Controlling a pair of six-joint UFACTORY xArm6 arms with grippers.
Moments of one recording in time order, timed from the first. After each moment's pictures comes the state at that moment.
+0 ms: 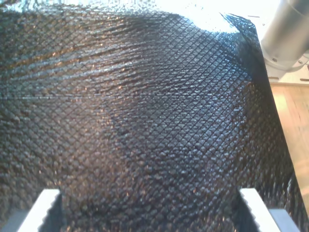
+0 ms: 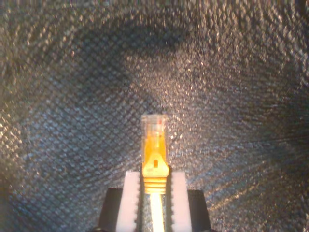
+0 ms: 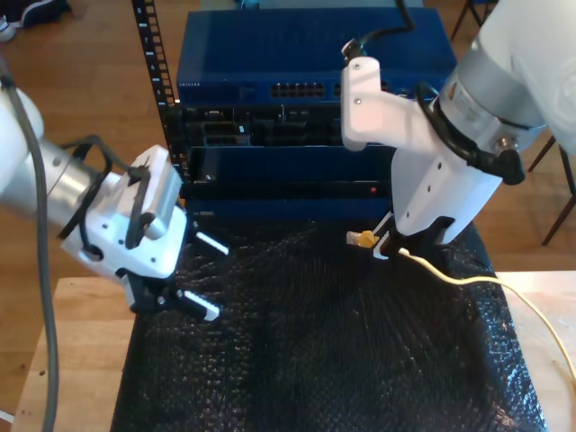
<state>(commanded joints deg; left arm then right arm) 8.5 -21.1 -46.7 -44.7 88.6 -253.3 22.0 -29.4 -56.7 17.7 75.7 -66.5</state>
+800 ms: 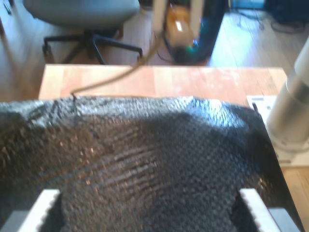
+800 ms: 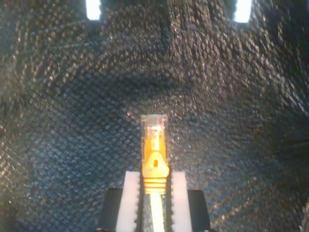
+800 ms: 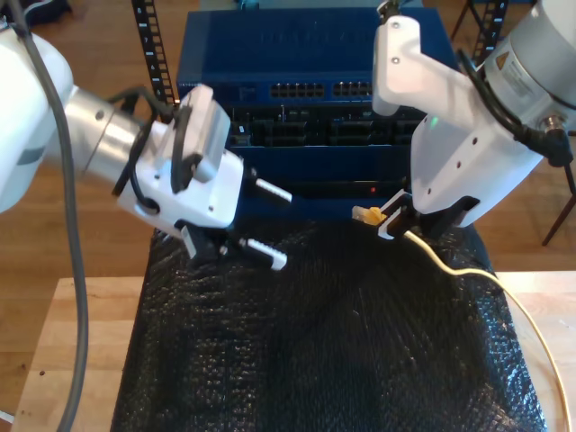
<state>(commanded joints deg) 3.6 -21.0 -50.7 -58.2 88.6 -255.3 18.5 -32.0 -56.6 24.2 76.2 -68.6</state>
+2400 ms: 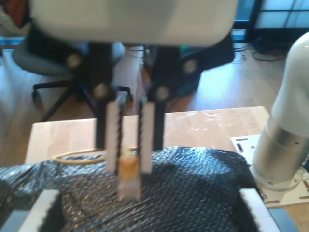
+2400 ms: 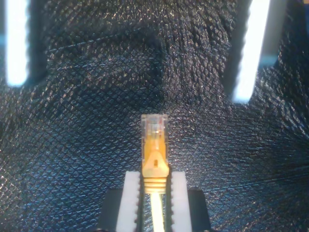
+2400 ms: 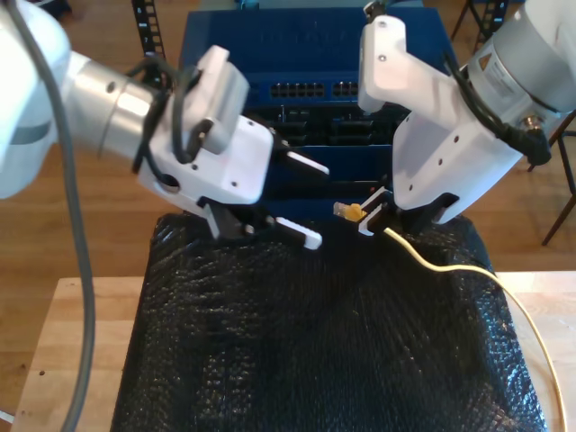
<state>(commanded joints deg) -0.9 -22.4 -52.7 -62.4 92.2 -256.3 18.9 -29.7 -56.7 25.5 73.5 -69.7</state>
